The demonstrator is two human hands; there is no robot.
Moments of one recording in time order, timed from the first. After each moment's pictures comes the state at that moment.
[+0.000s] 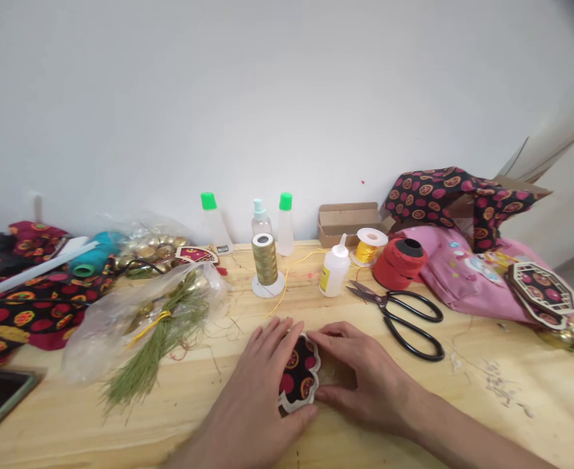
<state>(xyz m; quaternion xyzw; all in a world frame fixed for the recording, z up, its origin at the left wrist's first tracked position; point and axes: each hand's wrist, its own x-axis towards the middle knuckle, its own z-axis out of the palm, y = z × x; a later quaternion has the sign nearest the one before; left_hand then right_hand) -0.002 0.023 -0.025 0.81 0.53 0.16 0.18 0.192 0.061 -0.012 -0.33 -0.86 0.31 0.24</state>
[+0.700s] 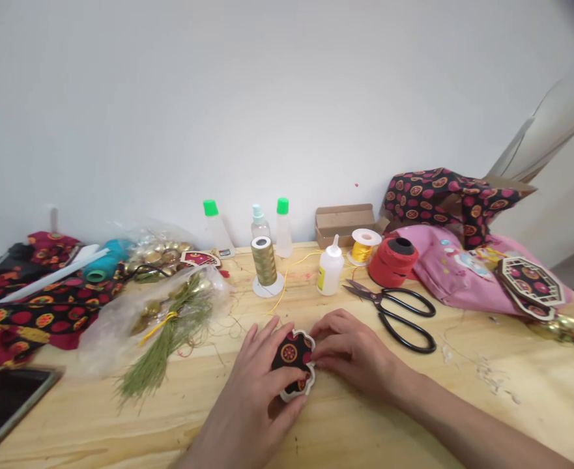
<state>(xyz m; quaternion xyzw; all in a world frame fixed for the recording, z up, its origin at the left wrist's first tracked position) -0.005 0.013 -0.016 0.86 0.48 0.18 0.08 0.195 0.074 -0.023 -0.30 -0.87 0.25 0.29</state>
